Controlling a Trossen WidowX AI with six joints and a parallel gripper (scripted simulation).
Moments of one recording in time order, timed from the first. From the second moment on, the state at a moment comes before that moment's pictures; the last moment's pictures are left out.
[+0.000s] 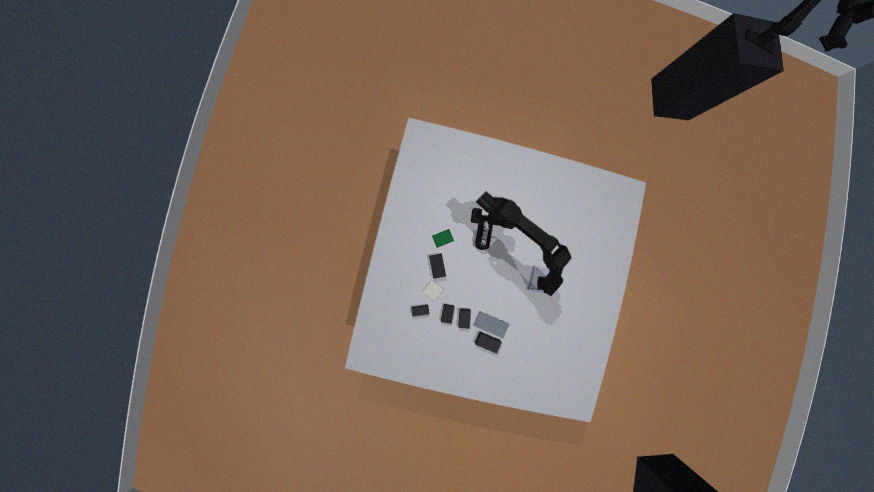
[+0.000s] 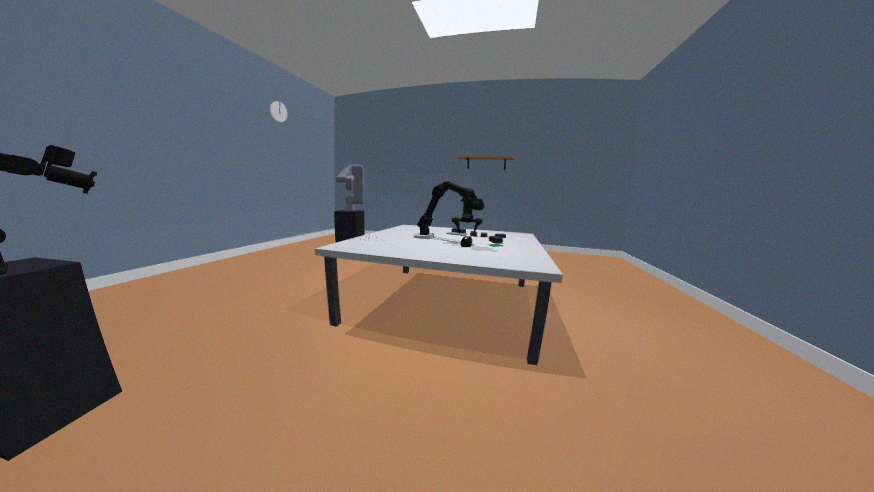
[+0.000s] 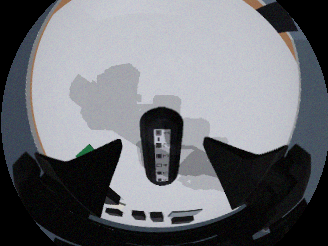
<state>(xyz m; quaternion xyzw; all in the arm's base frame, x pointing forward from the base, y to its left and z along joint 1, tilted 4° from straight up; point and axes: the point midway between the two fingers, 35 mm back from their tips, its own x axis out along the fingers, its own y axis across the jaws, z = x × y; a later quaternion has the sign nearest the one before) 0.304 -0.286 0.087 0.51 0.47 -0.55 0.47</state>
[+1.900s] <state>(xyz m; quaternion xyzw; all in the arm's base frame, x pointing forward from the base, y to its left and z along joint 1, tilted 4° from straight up) 0.302 -0.289 0.030 0.51 0.47 -0.55 0.47</state>
